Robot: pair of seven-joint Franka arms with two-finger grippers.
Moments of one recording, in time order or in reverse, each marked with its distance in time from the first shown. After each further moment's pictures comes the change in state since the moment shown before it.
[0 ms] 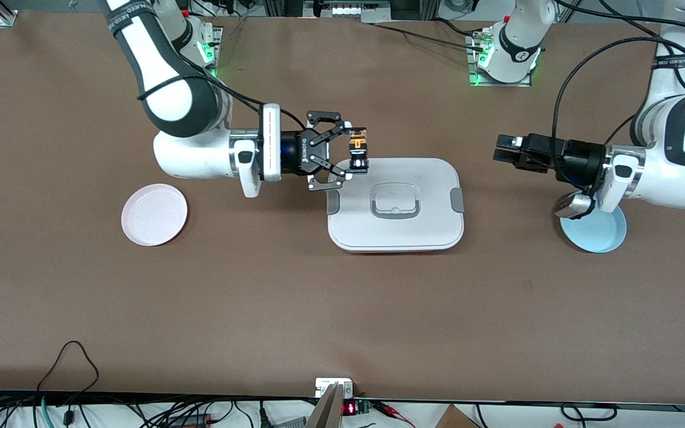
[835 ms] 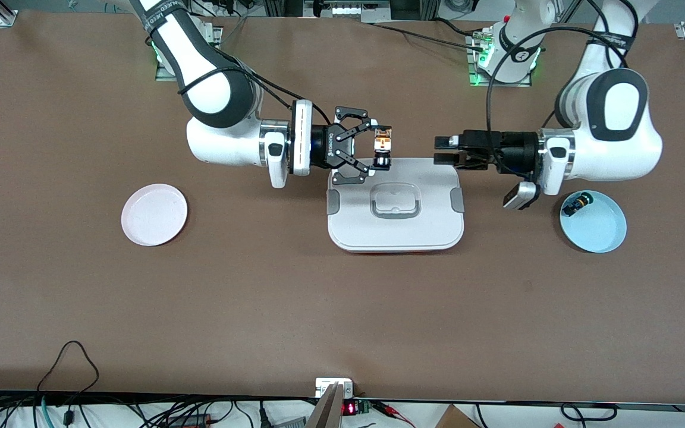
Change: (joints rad) left arm 0.000 -0.106 -0.238 -0.179 -0.256 0.399 0.090; right arm 0.032 0.014 0.056 0.000 0.049 0.124 0.009
